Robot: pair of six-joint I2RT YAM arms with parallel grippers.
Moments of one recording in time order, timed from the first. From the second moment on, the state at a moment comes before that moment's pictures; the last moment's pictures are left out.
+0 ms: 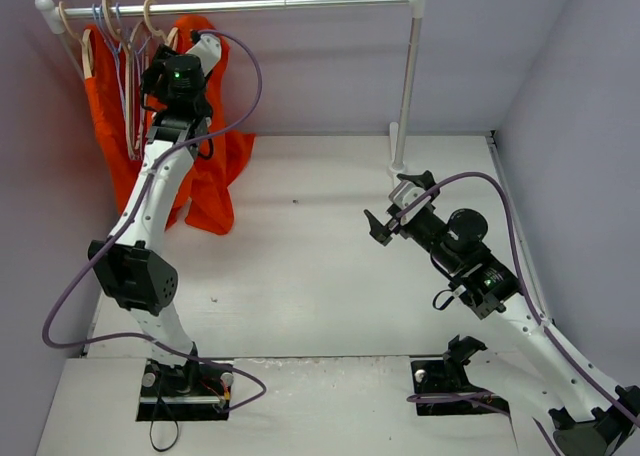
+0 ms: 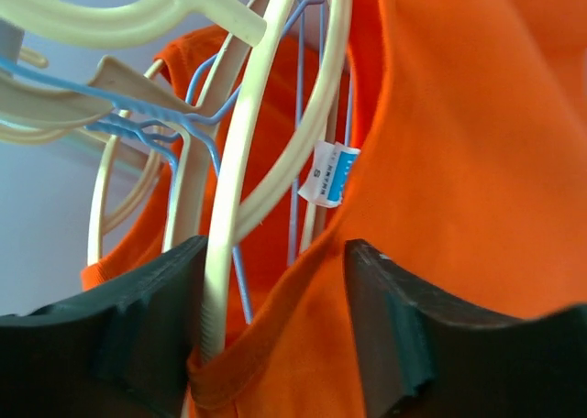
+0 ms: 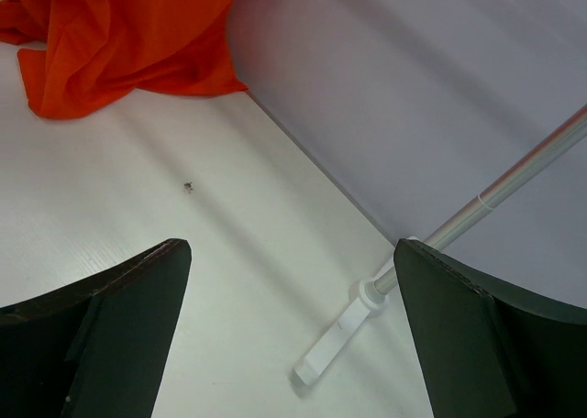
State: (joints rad) left arm -0.18 1.78 1.96 -0.29 -0.66 0.68; right arm 0.58 0.80 0.78 0.02 -0.12 -0.47
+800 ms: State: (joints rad) left arm -0.18 1.02 1.75 -0.79 -0.06 0.05; right arm 0.58 0.68 0.81 -0.09 0.07 -0.22
